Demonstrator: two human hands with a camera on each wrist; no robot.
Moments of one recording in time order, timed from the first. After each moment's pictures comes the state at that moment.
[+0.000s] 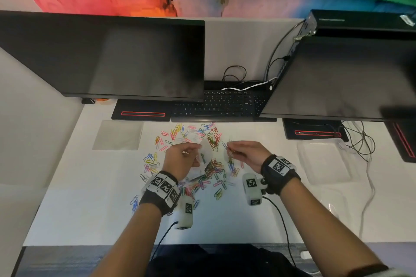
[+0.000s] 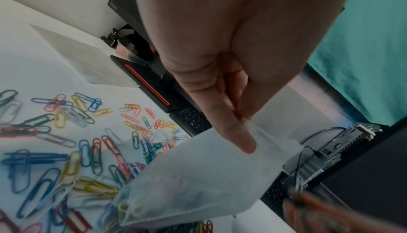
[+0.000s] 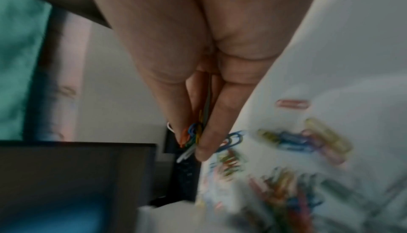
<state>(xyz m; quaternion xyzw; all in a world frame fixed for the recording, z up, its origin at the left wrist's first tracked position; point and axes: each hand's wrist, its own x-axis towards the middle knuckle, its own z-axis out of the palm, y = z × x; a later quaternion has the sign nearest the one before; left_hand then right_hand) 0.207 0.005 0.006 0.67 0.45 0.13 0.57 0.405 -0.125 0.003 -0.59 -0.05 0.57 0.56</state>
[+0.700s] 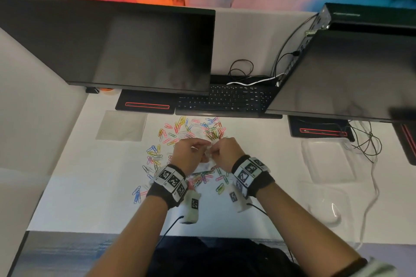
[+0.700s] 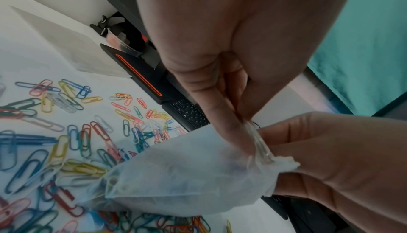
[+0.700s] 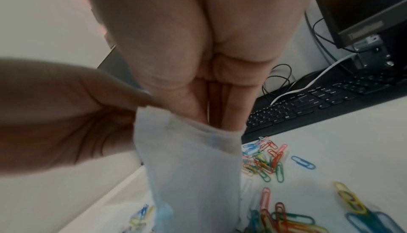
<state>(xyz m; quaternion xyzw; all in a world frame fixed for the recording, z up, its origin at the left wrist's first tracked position) 0.213 -0.003 0.005 0.71 0.43 0.12 0.55 0.341 -0.088 0.016 -0.78 -0.52 0.30 0.20</state>
